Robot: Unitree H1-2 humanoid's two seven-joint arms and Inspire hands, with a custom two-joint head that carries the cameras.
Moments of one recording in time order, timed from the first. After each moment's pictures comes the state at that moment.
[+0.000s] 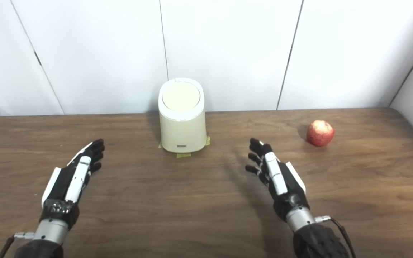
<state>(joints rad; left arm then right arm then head) 0.02 0.09 0.08 -0.47 0.07 0.44 -0.07 -0.02 -0.08 -0.03 -0.36 0.09 0.44 0.10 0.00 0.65</state>
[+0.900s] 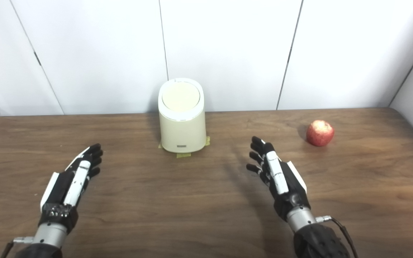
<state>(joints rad) 0.02 0.12 0.06 -0.47 0.07 0.44 -0.06 -0.02 -0.08 -0.03 -0.35 0.09 0.44 0.10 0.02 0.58</state>
